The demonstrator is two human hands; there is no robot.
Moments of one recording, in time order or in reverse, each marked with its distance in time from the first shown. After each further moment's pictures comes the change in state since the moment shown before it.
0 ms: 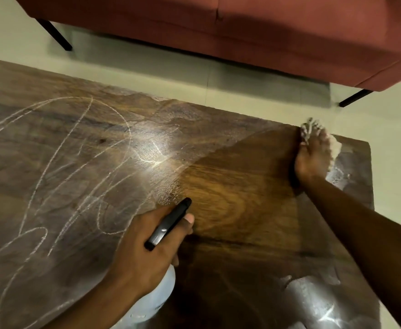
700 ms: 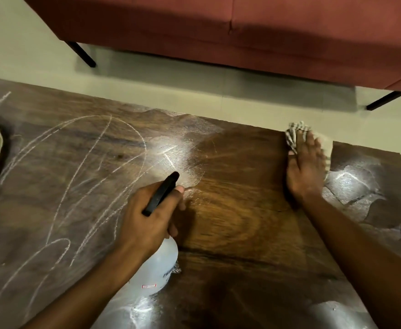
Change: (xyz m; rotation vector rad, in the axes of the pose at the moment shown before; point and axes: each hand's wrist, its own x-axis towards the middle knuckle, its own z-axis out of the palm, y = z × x) left_hand 0.060 0.023 -0.025 -0.007 0.195 -0.003; right_hand -0.016 -0.033 0.027 0.029 -0.055 -0.230
